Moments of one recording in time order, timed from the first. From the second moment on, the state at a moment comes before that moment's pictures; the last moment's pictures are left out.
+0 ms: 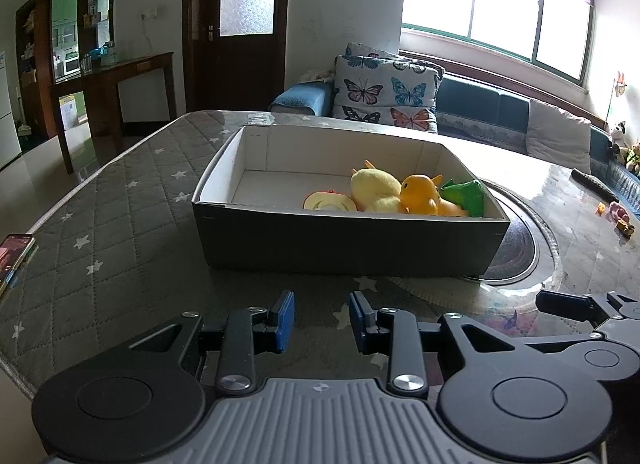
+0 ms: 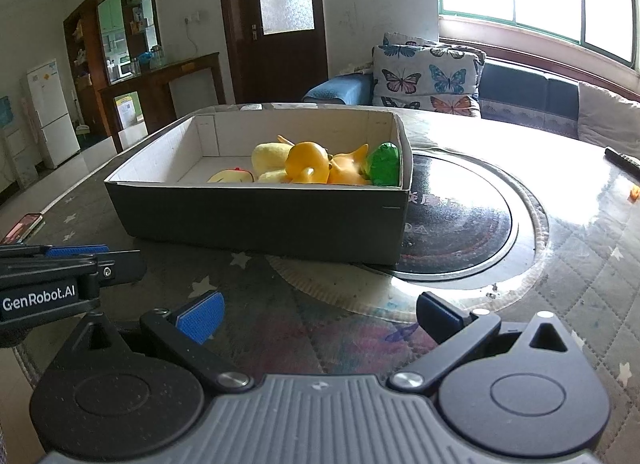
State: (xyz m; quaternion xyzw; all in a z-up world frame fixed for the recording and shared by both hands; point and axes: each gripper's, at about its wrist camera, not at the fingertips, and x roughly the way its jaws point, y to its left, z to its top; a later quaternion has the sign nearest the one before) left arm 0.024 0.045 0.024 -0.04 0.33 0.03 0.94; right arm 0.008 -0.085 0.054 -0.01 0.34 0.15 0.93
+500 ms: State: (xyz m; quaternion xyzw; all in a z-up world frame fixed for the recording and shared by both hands) left arm 0.046 0.044 0.030 -0.03 0.33 0.03 0.94; right arm 0.030 -0.083 0.056 -0.01 0.35 0.15 0.92
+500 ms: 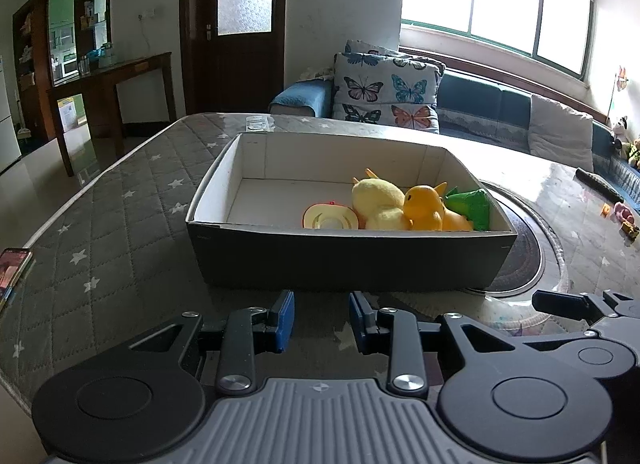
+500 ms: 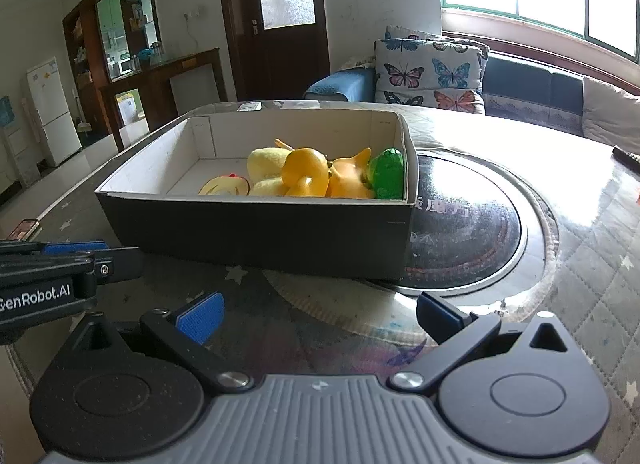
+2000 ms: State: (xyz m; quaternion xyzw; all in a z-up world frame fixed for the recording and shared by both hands) left arm 0.103 0.058 0.007 -0.01 0.40 0.05 0.91; right arm 0.088 -0.070 0.045 -0.03 0.40 0.13 0.91
